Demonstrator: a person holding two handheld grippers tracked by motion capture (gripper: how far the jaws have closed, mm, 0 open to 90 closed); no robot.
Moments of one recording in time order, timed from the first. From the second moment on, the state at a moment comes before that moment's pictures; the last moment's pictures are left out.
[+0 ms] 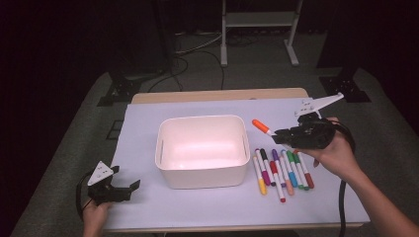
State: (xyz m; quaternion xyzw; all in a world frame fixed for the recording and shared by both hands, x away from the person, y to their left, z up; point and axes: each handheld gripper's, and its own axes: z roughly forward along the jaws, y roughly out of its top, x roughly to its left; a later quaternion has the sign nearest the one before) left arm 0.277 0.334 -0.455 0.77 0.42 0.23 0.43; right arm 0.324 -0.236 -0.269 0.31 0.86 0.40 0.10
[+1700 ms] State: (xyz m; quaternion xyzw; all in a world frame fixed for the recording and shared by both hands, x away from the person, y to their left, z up) left arm 0.276 0.335 -0.454 0.76 0.42 0.23 0.43; right arm 0.350 -0.079 -0.266 0.14 0.91 0.38 0.00
